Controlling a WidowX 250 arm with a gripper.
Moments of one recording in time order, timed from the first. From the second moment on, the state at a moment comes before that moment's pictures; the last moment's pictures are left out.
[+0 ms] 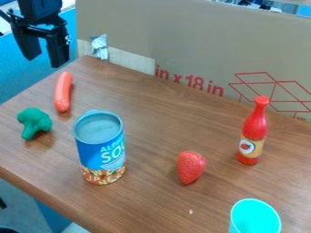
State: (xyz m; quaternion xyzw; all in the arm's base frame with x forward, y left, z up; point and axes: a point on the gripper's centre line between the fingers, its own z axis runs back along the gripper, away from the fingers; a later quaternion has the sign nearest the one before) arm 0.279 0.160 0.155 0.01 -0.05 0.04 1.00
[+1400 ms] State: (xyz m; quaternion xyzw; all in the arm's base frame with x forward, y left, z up) arm 0.356 0.222 0.075 0.05 -0.06 0.36 0.93
